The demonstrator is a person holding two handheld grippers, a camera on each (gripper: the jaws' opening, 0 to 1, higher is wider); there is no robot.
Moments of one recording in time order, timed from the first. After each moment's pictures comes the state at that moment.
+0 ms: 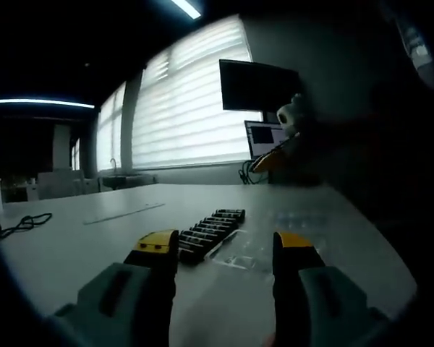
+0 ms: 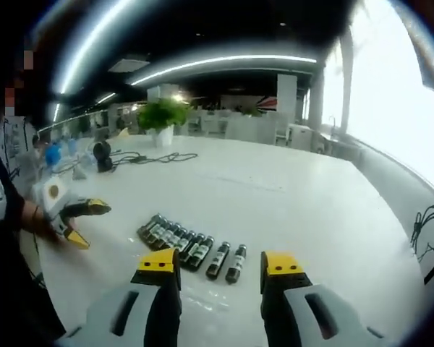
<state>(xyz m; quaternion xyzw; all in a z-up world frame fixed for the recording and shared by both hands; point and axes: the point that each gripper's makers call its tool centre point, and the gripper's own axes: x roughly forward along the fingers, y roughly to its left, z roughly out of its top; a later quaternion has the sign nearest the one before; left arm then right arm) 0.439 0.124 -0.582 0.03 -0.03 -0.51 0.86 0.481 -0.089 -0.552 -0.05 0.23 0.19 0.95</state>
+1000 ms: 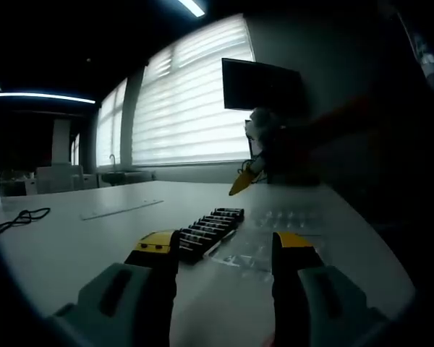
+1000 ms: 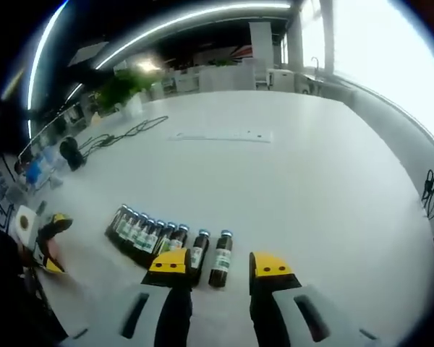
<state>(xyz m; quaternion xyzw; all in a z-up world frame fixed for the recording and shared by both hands) 0.441 0.123 -0.584 0.02 -0.02 -0.52 0.86 0.525 -0.097 -0.606 0.00 0.38 0.13 0.92</state>
